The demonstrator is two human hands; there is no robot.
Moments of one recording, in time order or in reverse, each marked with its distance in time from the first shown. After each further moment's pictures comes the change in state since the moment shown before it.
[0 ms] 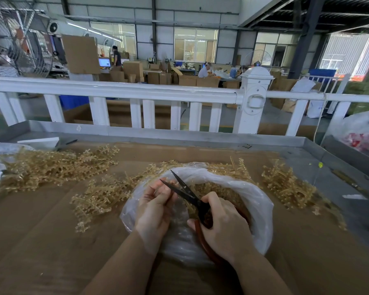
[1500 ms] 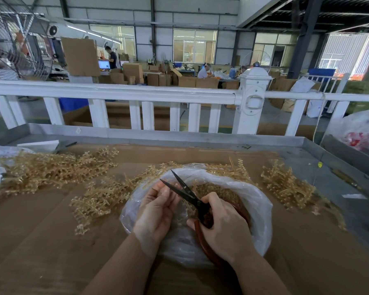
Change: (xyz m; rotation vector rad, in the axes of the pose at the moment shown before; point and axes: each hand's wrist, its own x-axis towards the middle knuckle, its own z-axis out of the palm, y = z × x) left_hand 0.000 0.001 -0.002 -0.032 -0.120 -0.105; right_hand 0.000 0.000 -0.002 0.051 0.010 0.021
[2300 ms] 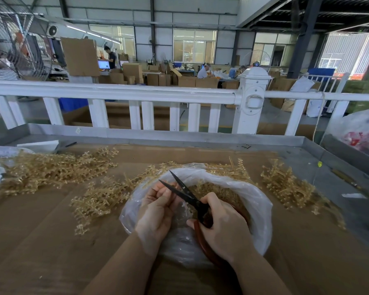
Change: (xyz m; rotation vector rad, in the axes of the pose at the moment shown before) left_hand 0.002 -0.003 -0.001 0.040 0.013 0.032; right_hand 0.001 -0.001 -0.001 -0.010 -0.005 -0.024
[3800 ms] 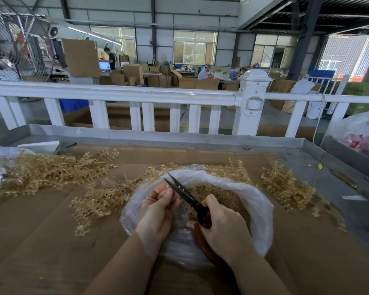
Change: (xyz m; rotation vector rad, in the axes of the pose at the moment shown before) left_hand -0.002 0.004 0.006 -0.009 0.072 -0.066; right_hand 0.004 0.002 0.004 -0.089 -0.021 -0.039
